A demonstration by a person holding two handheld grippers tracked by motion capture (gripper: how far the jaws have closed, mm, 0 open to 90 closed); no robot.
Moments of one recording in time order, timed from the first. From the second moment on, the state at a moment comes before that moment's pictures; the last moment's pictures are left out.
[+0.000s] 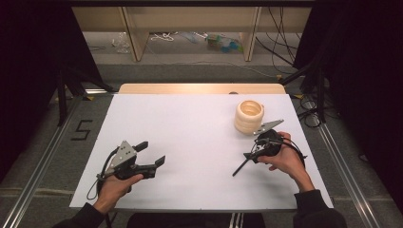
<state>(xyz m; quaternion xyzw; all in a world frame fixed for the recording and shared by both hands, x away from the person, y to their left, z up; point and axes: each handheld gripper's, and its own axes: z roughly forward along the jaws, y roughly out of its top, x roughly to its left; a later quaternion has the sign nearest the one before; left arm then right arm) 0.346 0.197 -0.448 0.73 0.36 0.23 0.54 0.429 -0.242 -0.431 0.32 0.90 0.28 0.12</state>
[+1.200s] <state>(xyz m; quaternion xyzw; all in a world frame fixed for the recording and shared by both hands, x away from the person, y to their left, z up) 0.348 0.198 -0.449 0.73 0.36 0.23 0.54 0.459 -0.222 -0.450 0.11 0.98 0.15 0.04</state>
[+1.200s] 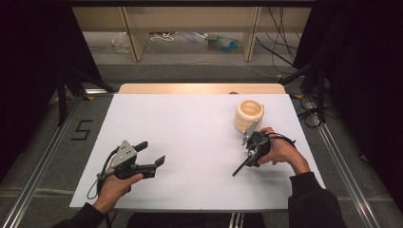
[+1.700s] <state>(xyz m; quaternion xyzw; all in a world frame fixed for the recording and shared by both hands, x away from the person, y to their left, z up) 0.348 0.199 -0.450 0.73 0.36 0.24 0.54 0.462 -0.218 -0.454 0.10 0.99 0.12 0.04</state>
